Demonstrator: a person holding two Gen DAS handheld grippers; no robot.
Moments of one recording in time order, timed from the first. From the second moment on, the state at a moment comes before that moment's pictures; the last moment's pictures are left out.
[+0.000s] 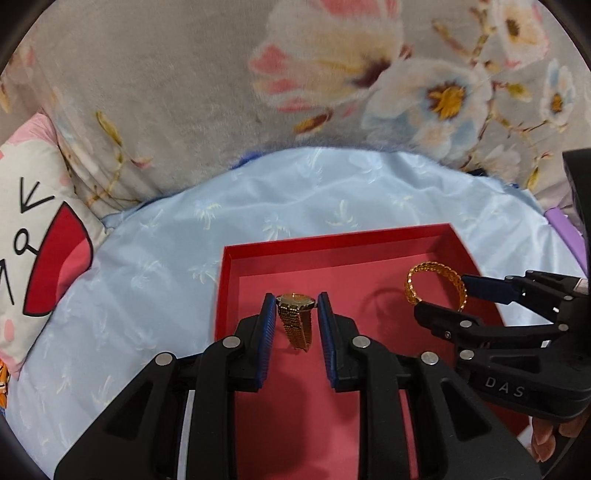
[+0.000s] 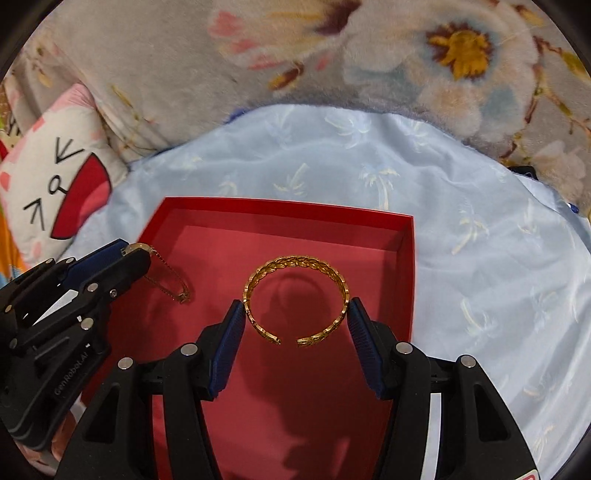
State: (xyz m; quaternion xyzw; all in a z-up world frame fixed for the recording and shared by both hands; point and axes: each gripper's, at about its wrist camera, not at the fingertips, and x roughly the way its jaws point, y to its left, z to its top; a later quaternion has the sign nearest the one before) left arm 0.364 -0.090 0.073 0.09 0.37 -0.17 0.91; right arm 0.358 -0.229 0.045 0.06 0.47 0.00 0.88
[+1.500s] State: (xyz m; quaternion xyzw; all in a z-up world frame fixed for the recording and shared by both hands) left arm 0.101 0.051 0.017 0.05 0.39 -0.10 0.91; right arm 0.034 -0.243 0.026 0.06 0.41 -0.04 0.91
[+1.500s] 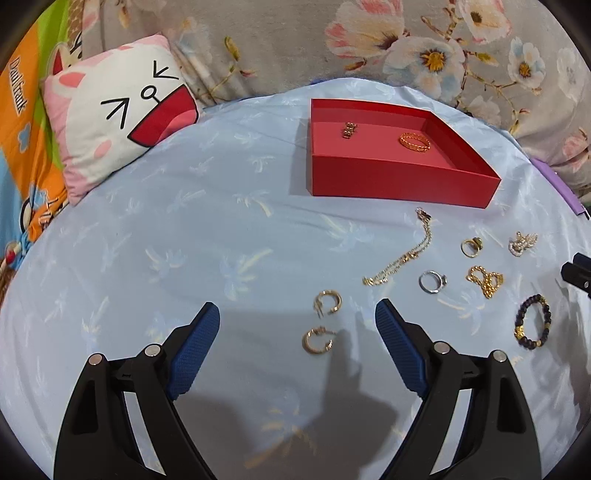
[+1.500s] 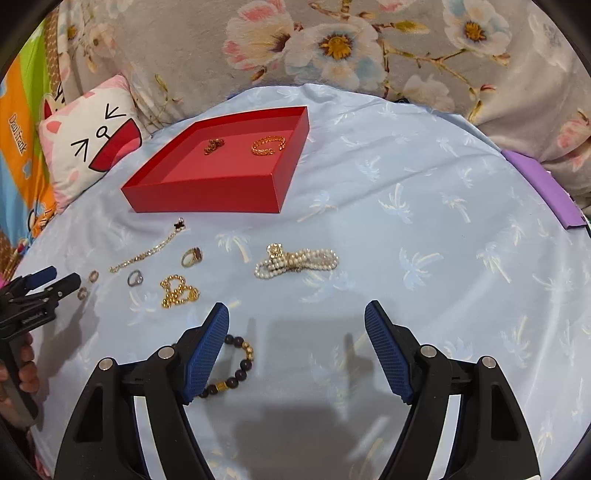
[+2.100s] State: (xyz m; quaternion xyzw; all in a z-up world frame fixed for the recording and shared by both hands) left arm 0.078 0.029 0.013 0.06 0.36 -0.13 0.92; right arm 0.111 -0.261 0.021 0.04 0.42 0.03 0.91
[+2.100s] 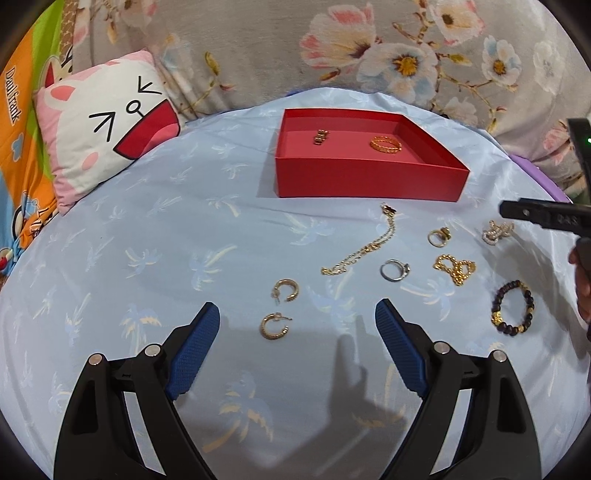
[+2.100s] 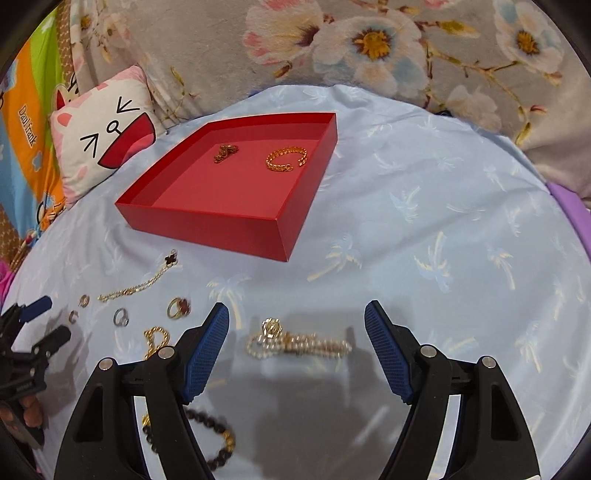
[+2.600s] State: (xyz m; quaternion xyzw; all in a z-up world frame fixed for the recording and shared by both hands) left arm 0.085 0.032 0.007 0.04 0.39 -0.14 0.91; right arm 0.096 -0.241 -0.005 0.02 0.46 0.05 0.89
